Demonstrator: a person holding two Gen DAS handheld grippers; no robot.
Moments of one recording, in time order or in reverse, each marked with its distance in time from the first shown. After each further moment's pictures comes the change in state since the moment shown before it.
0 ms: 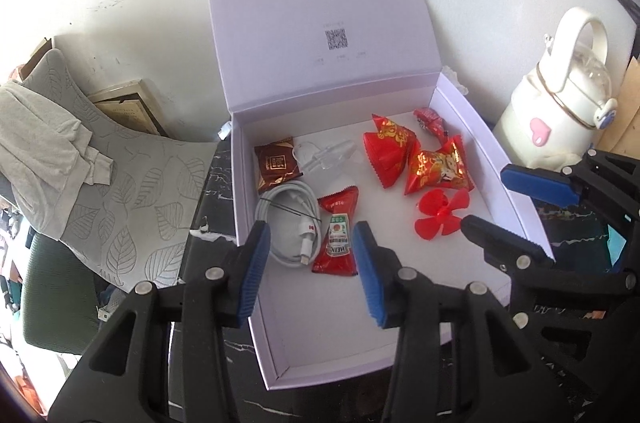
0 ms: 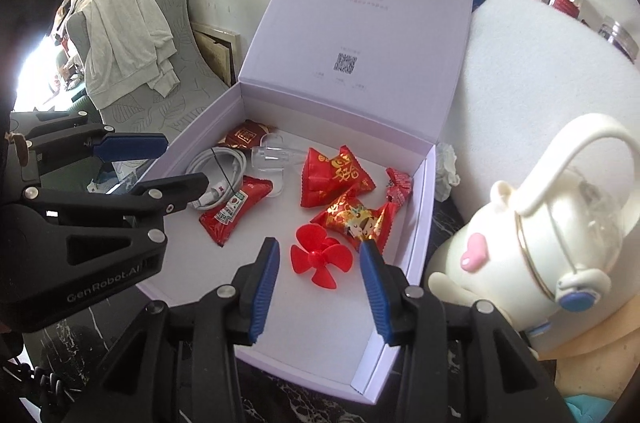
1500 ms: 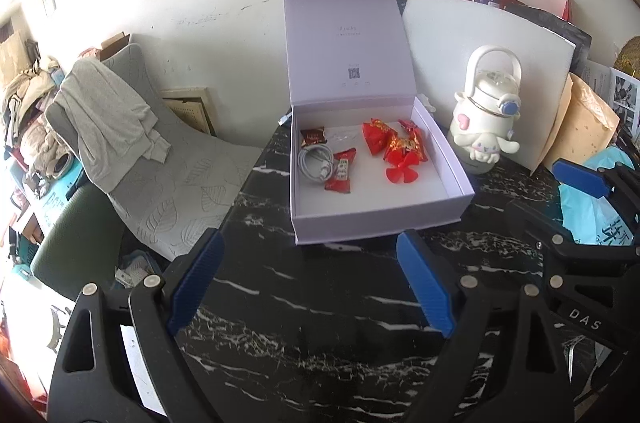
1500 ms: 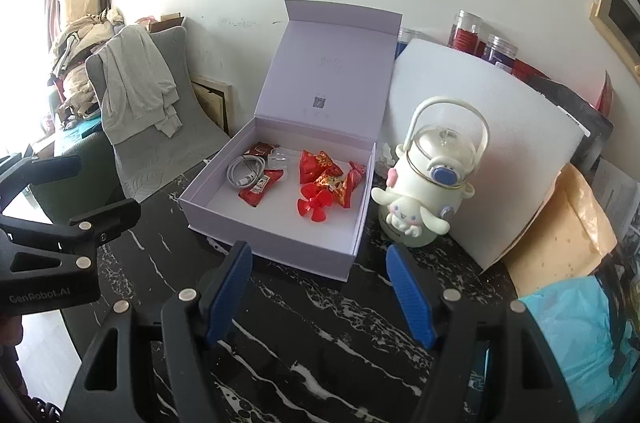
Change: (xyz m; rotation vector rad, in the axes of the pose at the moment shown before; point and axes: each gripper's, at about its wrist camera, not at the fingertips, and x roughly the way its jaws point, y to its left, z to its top) left arm -0.164 -0.012 -0.112 -0.135 -0.163 0.100; right arm -0.150 0.025 -0.091 0.085 -0.180 -0.076
